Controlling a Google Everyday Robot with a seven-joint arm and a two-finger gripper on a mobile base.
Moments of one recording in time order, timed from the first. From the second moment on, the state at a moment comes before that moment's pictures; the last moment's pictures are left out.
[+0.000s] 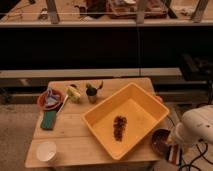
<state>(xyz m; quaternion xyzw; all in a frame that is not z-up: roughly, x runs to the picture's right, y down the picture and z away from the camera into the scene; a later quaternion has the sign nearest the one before) 0.328 0.266 0.678 -0.27 -0.18 -0.47 0.82</state>
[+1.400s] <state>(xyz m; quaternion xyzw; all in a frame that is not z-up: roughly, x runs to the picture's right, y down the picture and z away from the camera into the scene) 0.272 0.258 0.705 -0.26 -0.24 -0.50 0.79</state>
